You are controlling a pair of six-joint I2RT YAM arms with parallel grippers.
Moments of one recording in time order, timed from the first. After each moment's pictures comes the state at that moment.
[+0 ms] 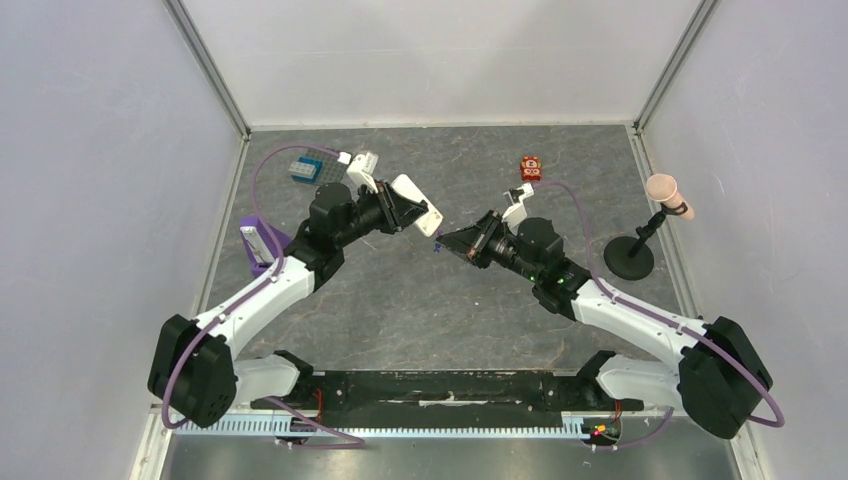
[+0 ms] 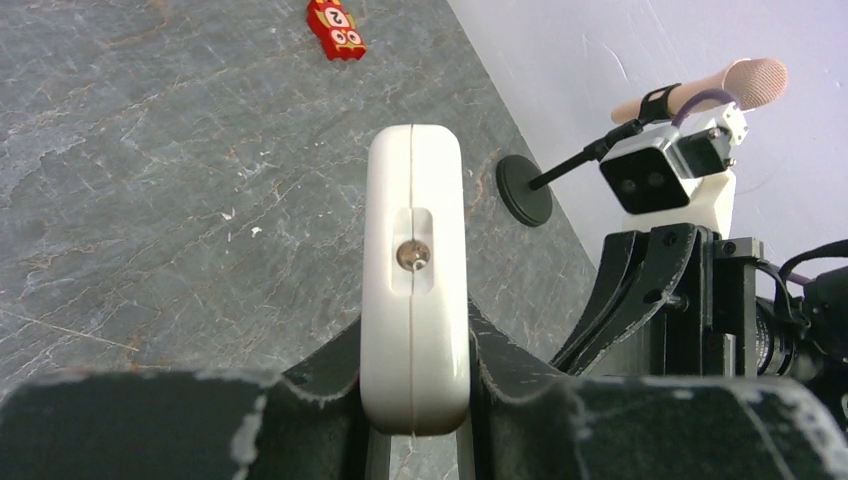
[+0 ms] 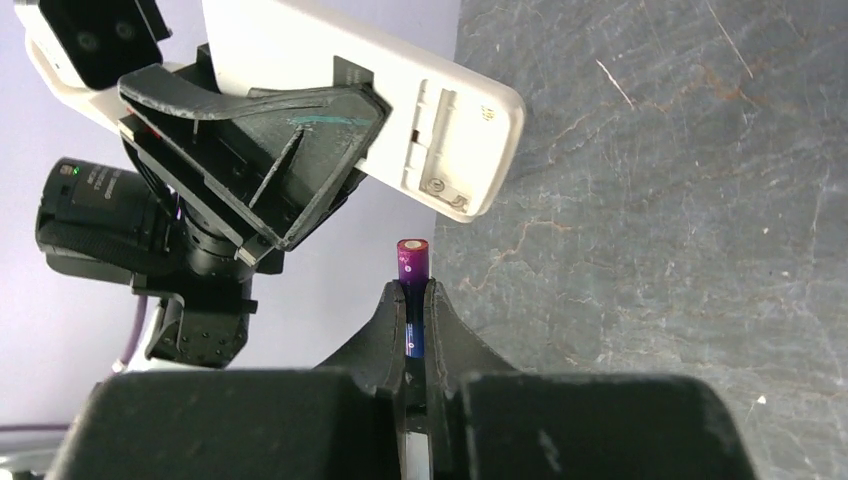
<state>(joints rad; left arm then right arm) -0.50 1.21 0.80 0.26 0.34 -0.63 0.71 1.16 0.63 0.38 -0.19 1.21</state>
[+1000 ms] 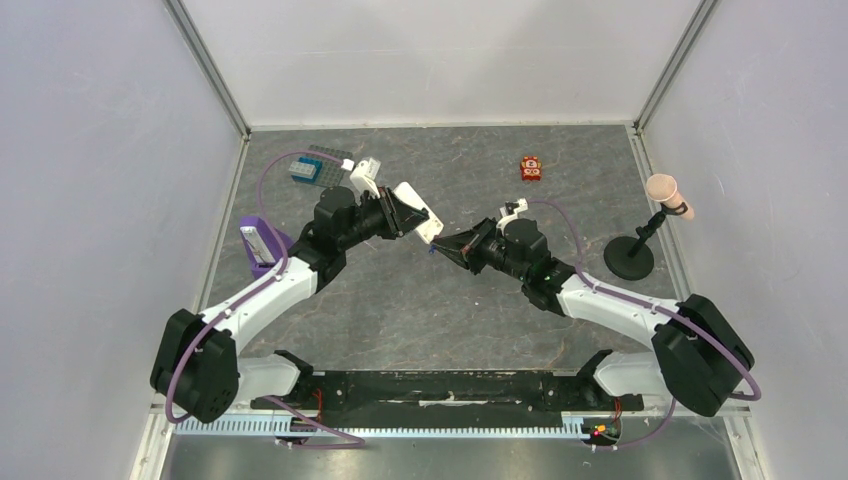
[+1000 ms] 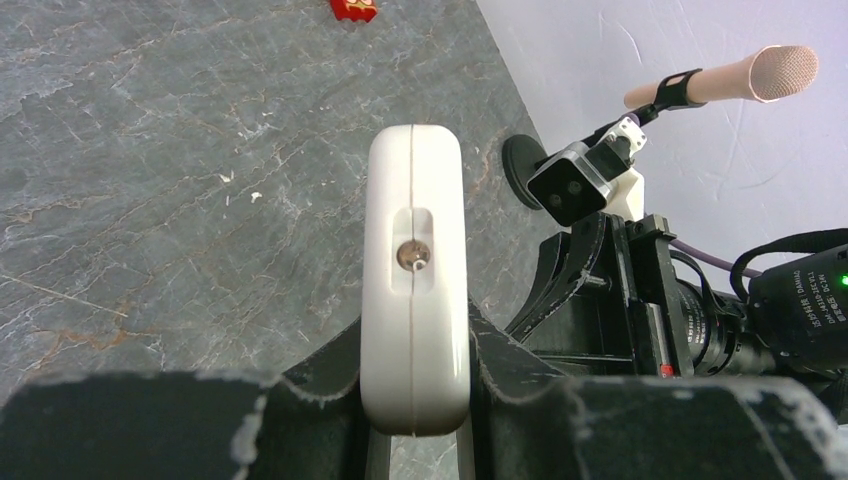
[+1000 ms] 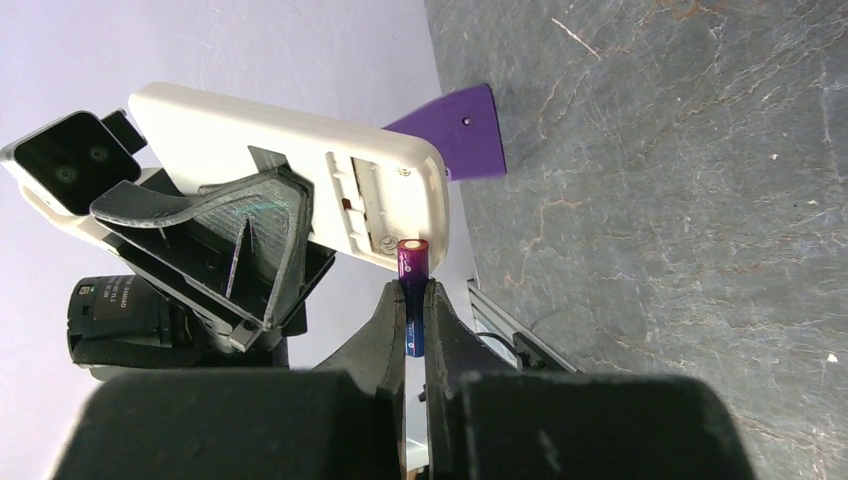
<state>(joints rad) -0.50 1.24 0.76 0.26 0.35 -0.68 0.71 1.29 0.61 0.40 -0.16 1.53</state>
